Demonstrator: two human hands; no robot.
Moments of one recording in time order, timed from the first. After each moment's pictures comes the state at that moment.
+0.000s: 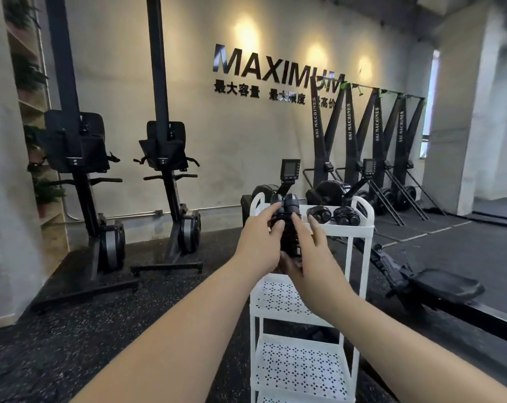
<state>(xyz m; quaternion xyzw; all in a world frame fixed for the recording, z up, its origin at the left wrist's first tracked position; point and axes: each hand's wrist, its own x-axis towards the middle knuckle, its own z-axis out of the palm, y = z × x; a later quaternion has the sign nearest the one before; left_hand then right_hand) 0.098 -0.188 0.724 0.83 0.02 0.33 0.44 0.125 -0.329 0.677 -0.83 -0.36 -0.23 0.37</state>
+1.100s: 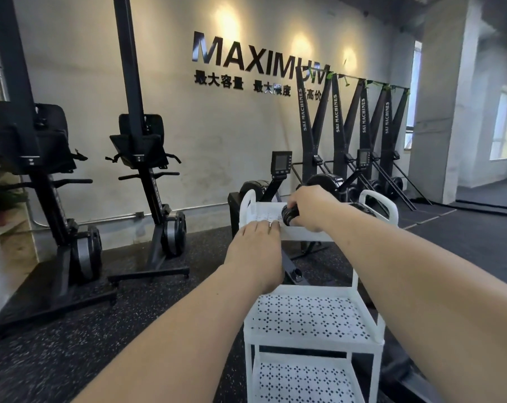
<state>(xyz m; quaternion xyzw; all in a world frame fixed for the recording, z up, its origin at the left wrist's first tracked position) 0.201 -0.141 0.704 0.97 0.01 0.22 -0.08 0.312 -0.262 0.785 -0.96 -0.25 -0.14 -0.01</state>
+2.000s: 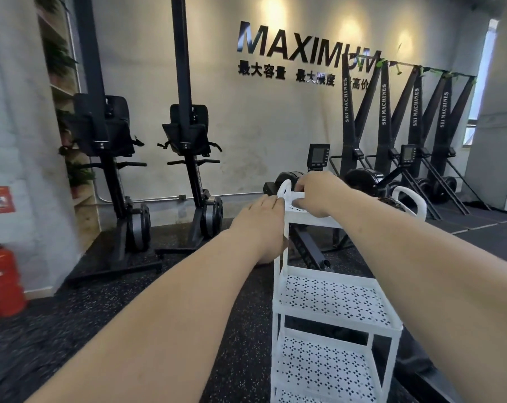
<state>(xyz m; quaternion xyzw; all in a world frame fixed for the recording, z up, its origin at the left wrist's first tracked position) 0.120 -0.125 0.743 0.98 0.04 0.20 -0.05 0.221 -0.246 0.806 -0.93 -0.32 -0.18 -0.01</state>
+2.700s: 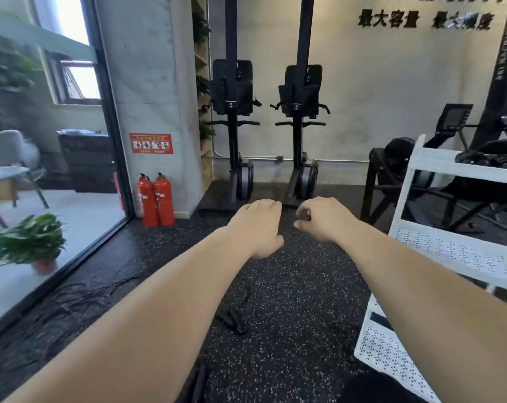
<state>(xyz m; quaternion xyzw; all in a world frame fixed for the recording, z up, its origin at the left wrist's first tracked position) -0.208 -0.034 0.654 0.97 0.22 0.10 -0.05 -0.063 -0.139 0.668 -0.86 -0.50 -0.06 0.09</state>
